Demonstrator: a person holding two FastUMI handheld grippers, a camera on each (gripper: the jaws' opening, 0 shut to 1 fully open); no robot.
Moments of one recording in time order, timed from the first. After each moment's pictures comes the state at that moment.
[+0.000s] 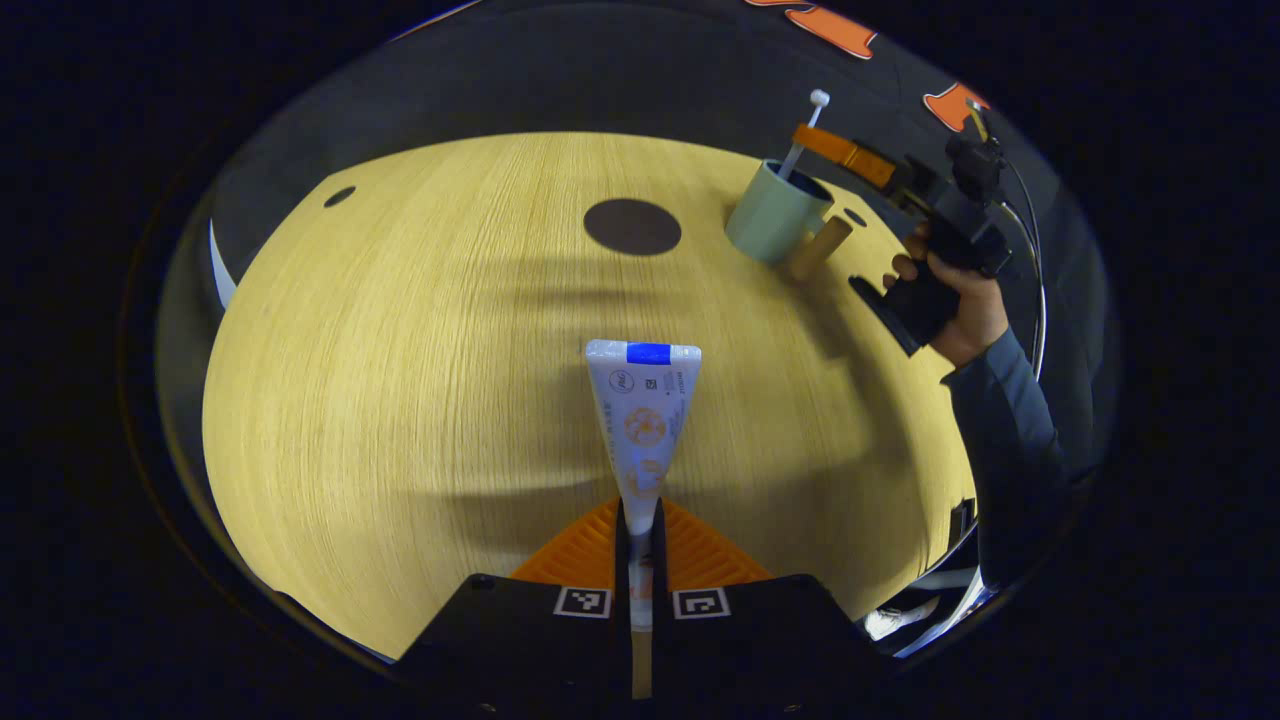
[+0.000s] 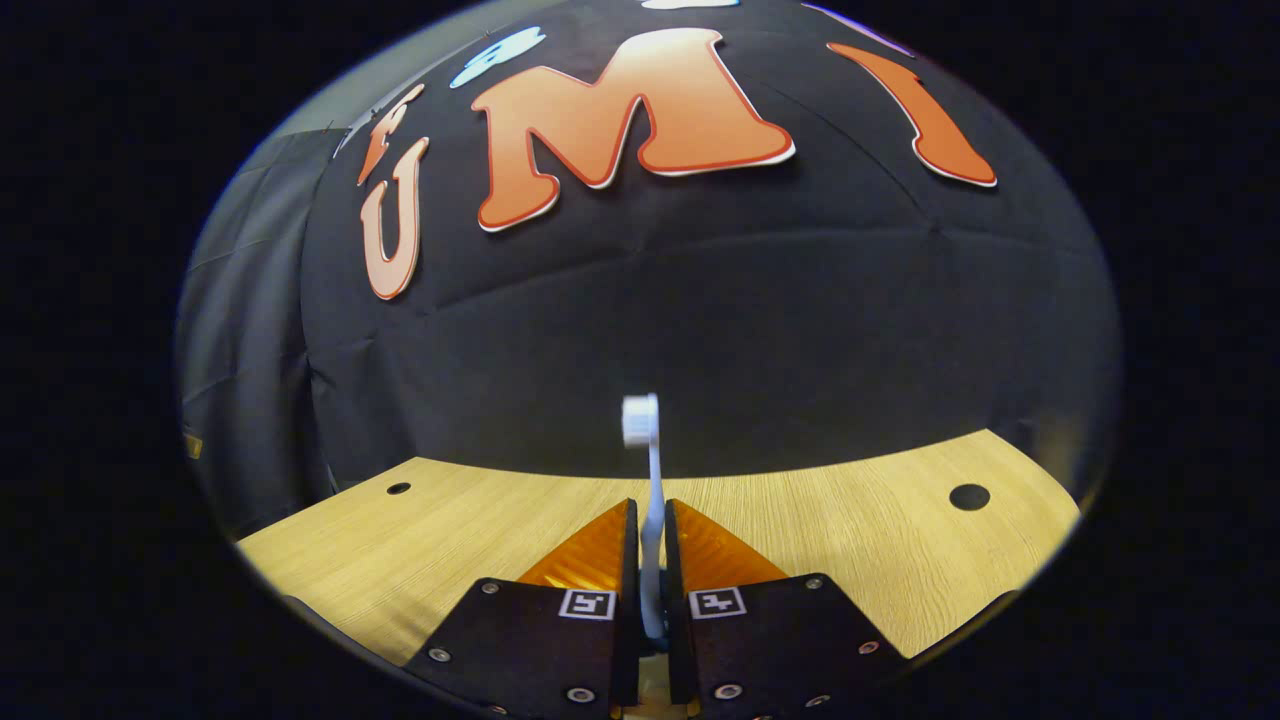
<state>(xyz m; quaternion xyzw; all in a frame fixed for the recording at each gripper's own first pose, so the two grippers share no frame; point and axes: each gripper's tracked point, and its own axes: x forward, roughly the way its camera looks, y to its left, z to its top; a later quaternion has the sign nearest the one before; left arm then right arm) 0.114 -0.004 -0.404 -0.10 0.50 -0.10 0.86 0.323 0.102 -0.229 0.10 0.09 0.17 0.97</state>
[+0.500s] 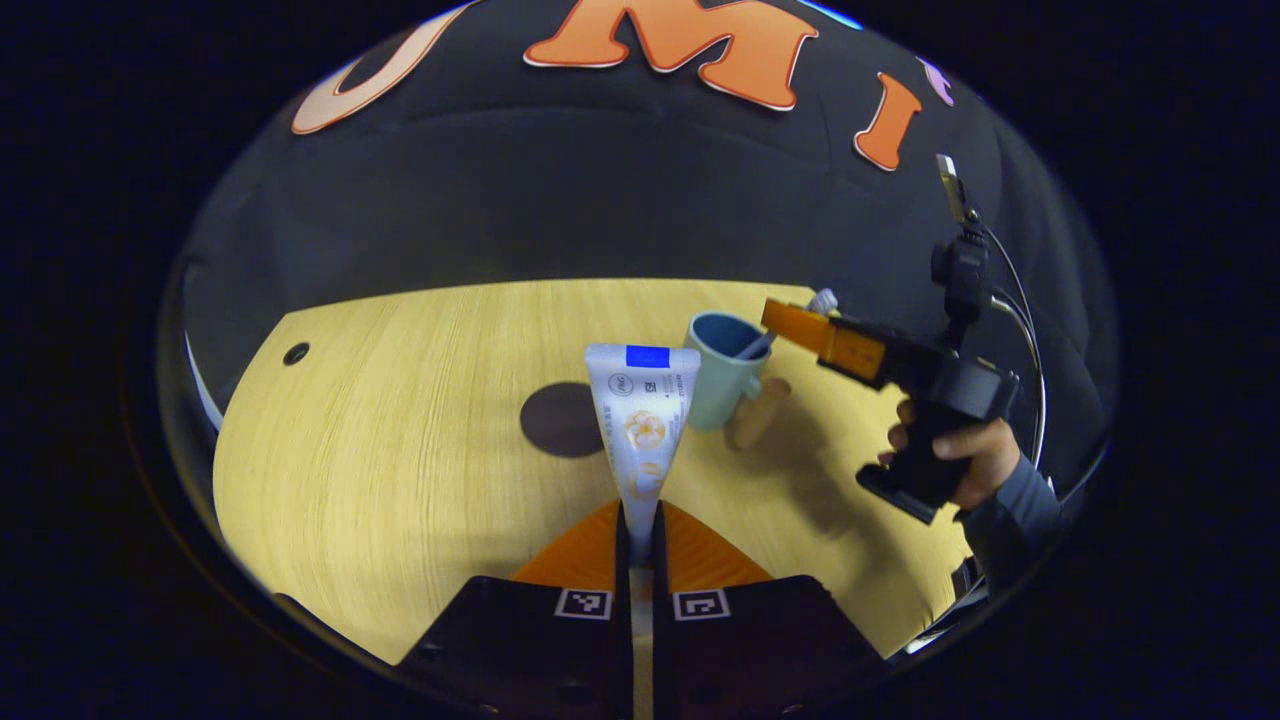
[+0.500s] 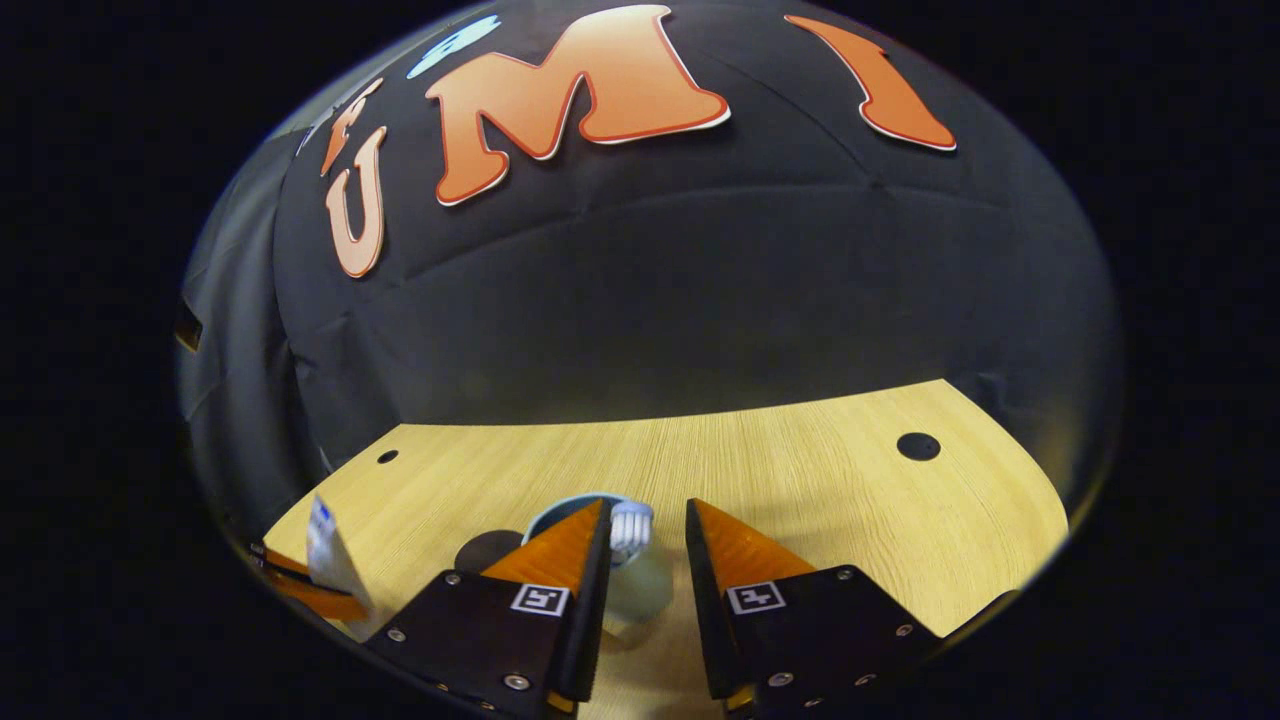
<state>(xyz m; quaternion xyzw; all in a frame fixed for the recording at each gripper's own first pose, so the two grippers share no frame) 0.277 -0.026 -0.353 -0.06 0.31 -0.14 0.94 0.277 0.059 -0.252 0.11 0.18 0.15 0.97</state>
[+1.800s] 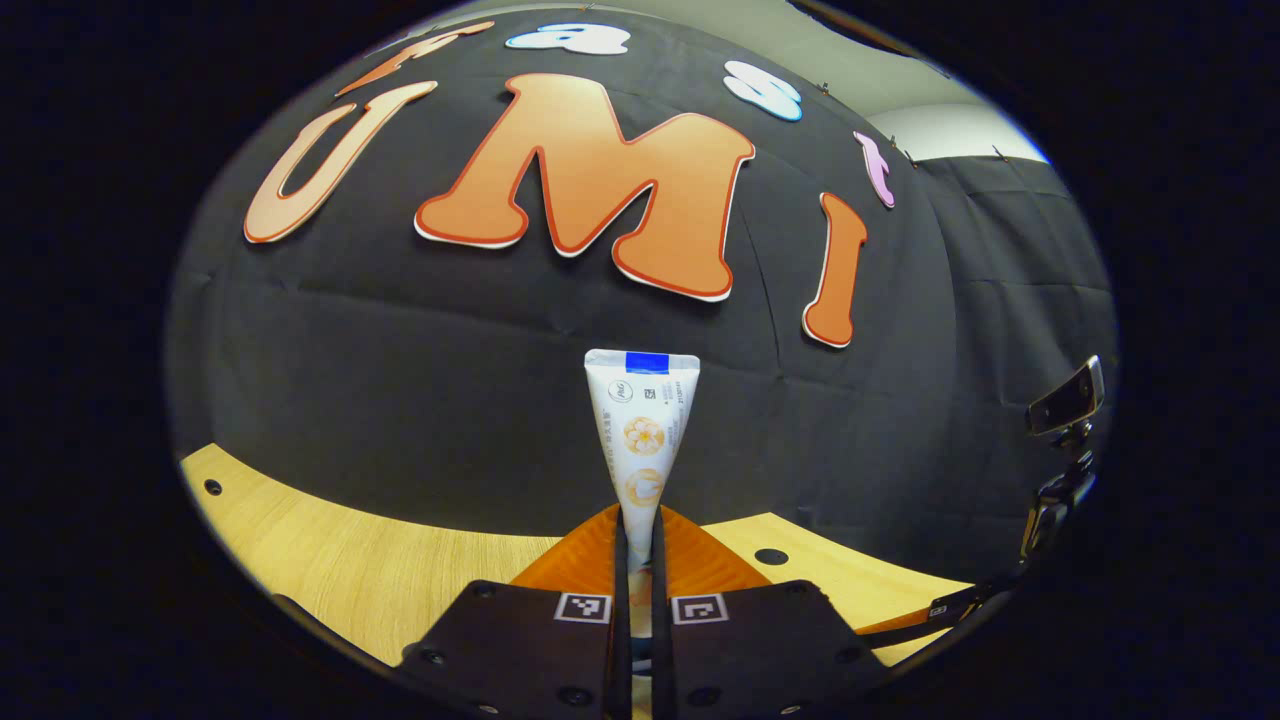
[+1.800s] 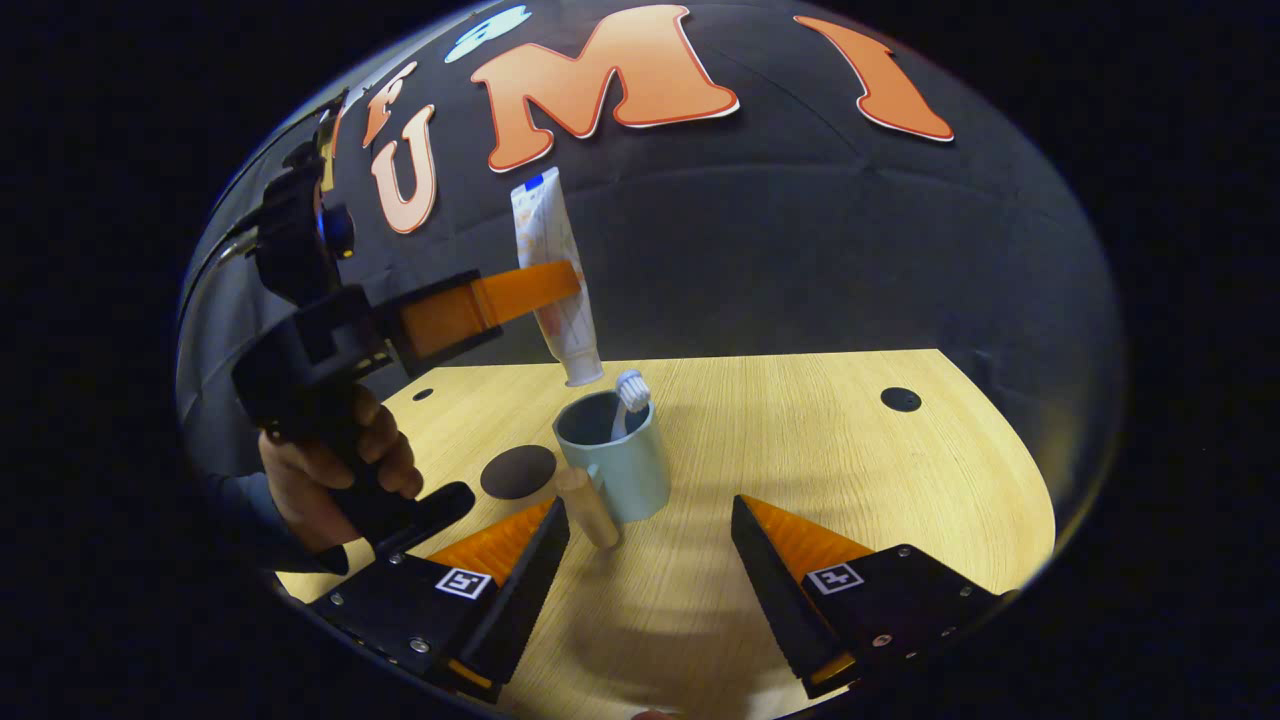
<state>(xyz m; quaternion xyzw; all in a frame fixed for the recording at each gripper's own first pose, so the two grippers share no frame) 0.446 -0.120 -0.248 -0.11 -0.02 -0.16 0.98 0.199 0.031 -0.279 0.07 0.22 0.19 0.95</state>
